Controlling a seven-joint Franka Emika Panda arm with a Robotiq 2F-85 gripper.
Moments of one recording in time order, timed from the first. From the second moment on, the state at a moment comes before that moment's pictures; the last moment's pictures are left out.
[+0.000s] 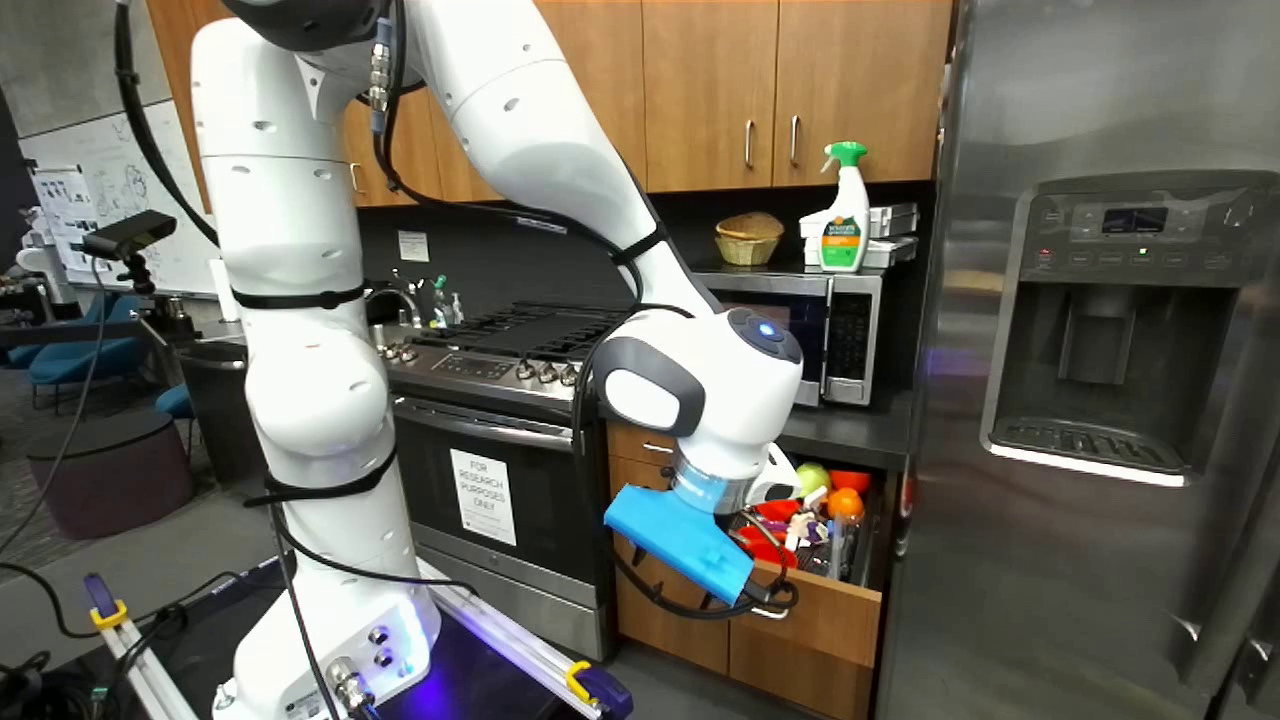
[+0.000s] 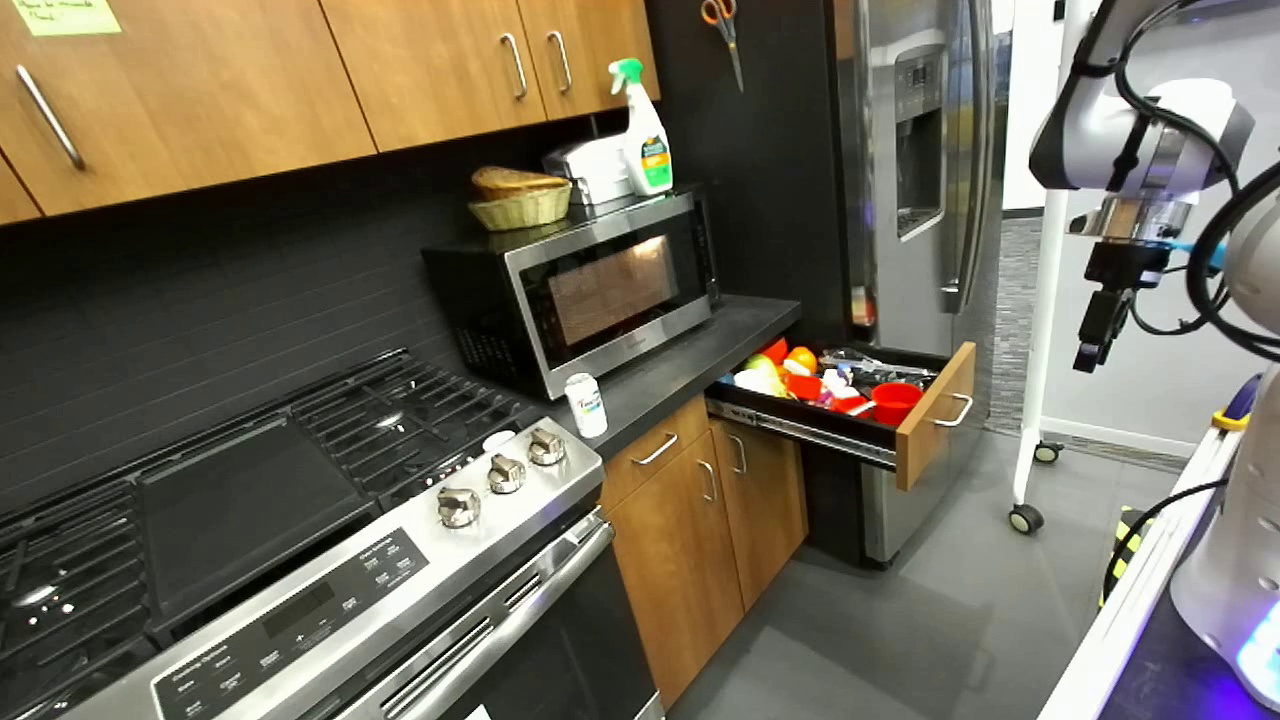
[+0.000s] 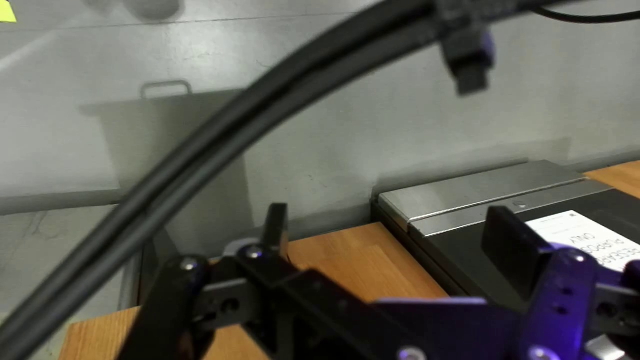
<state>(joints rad) -0.37 0.04 -0.65 -2.66 0.39 2.40 -1.43</state>
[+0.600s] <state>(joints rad) -0.43 0.05 -0.57 -2.66 0.42 2.42 -1.46</state>
